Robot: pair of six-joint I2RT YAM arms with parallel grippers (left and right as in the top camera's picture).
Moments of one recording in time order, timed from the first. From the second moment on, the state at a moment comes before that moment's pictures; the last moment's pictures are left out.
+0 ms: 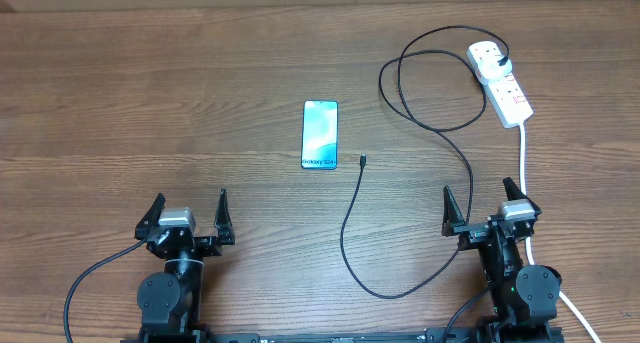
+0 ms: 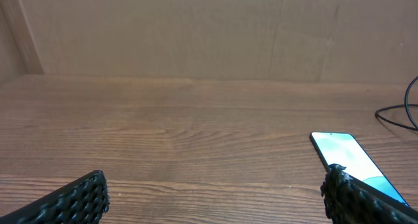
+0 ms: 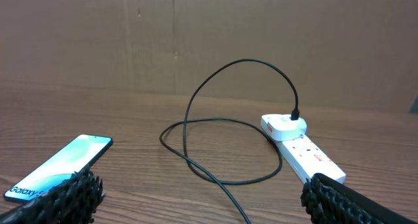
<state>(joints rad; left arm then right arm) -0.03 0.02 0.01 -0.08 -0.05 -0.05 0.06 0.01 0.02 -0.03 -0.07 -0.03</state>
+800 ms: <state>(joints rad) -0.03 0.02 0.01 -0.08 -0.05 -0.05 0.06 0.01 0.02 -0.03 -0.07 -0.03</state>
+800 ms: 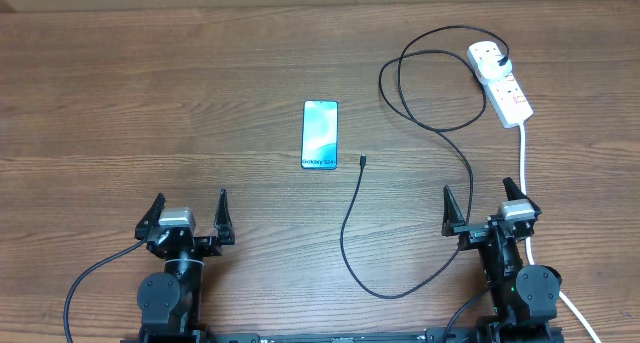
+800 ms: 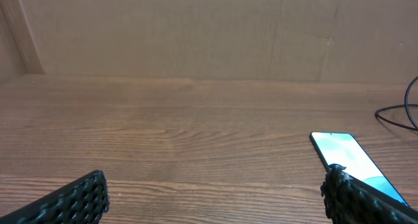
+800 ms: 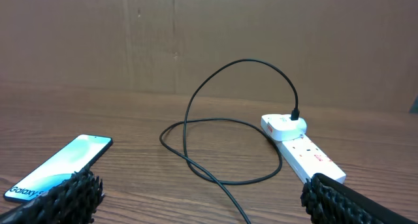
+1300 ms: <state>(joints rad) -0.03 0.01 0.01 0.38 0.25 -0.16 0.06 0.01 0.02 -0.03 -0.07 -0.03</state>
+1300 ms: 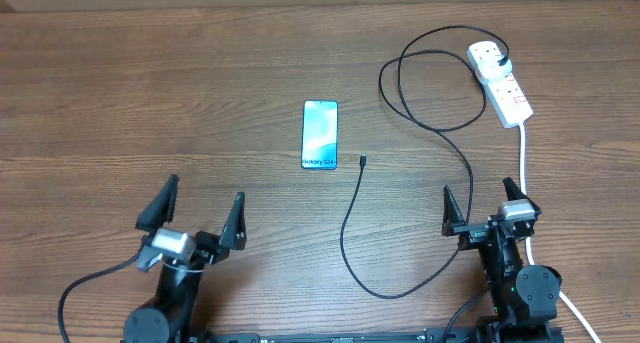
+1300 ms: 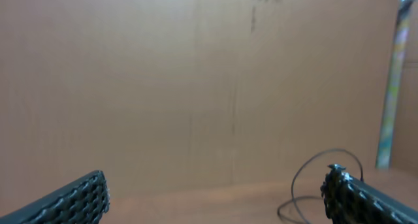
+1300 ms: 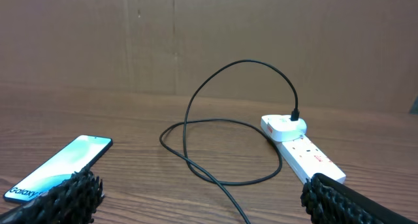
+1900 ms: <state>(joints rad) -0.03 0.13 0.36 0.26 0.26 -0.23 0.06 0.01 0.02 -0.03 -0.07 -0.03</state>
